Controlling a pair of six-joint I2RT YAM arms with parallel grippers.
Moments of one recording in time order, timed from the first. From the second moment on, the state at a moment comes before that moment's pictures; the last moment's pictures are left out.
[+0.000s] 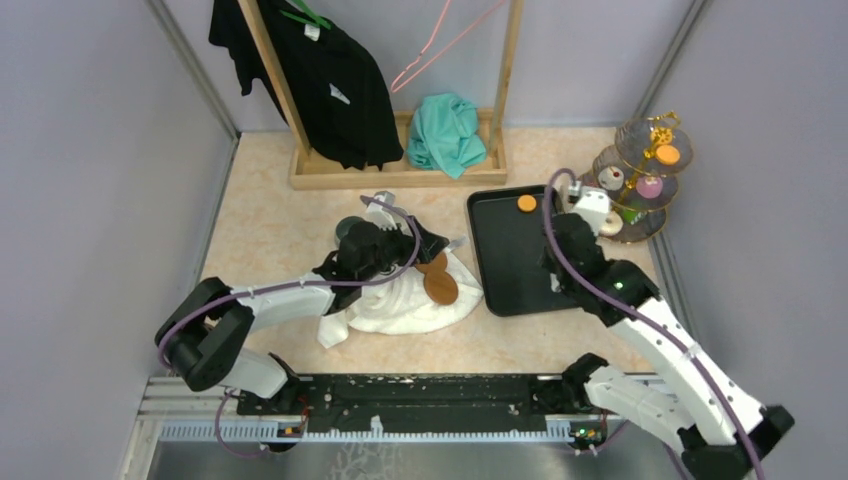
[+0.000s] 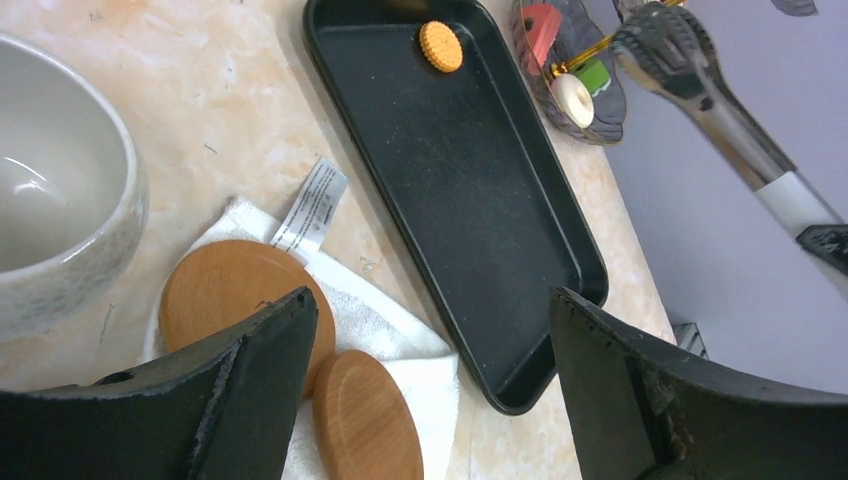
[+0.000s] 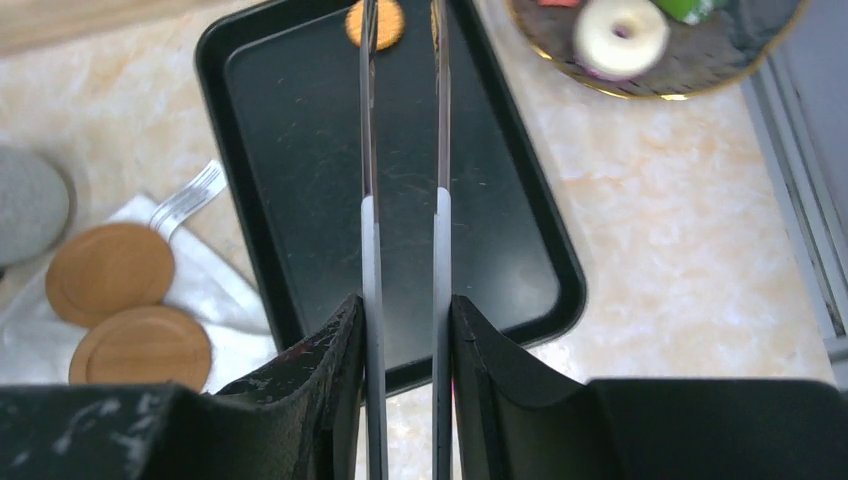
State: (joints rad) left arm -0.76 1.45 0.61 0.61 0.00 -0.75; right arm 0.54 0.78 0.94 -0.86 0.60 0.55
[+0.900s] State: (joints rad) left arm -0.76 1.62 0.80 0.59 -0.06 -0.69; right arm 0.58 1.13 0.76 -0.53 0.54 0.52
